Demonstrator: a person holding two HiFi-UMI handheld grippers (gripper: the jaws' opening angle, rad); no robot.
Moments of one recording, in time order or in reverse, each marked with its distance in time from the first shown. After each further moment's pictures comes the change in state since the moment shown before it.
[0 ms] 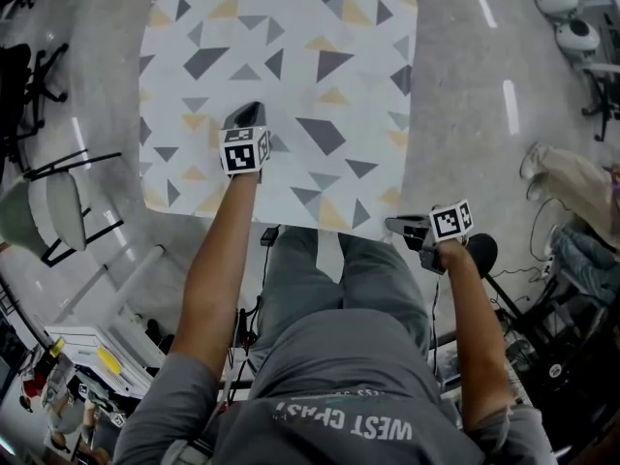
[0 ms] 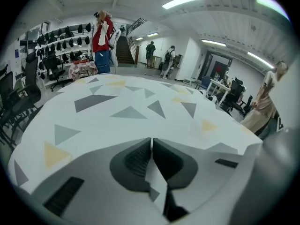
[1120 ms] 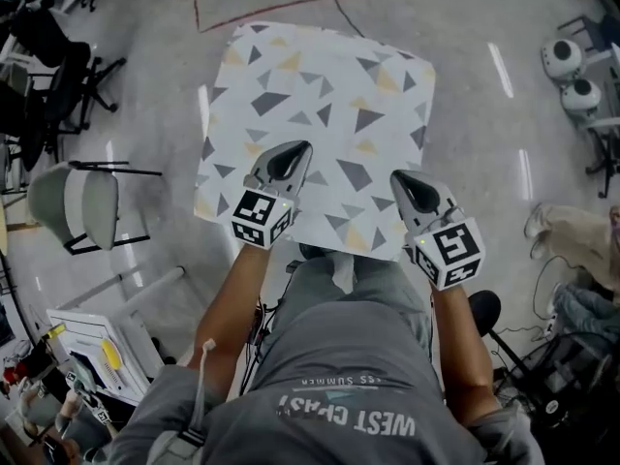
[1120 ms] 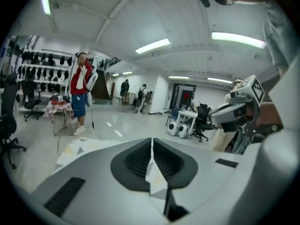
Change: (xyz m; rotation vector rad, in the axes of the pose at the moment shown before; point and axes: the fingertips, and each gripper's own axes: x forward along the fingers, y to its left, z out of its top) left arm -0.258 -0.092 0.177 0.181 -0.452 -0.272; right arm -0.060 0.352 0.156 -1.103 -0.602 -0.493
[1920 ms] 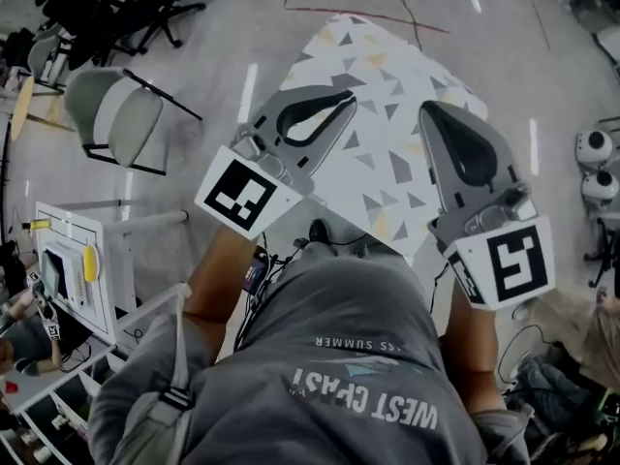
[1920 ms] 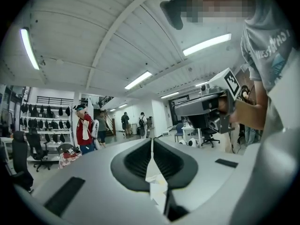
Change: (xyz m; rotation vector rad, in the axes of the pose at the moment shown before) left arm -0.213 -0.051 0.200 0.307 -0.286 0.078; right arm -0.076 0.187 0.239 -0.372 -0.357 0.212
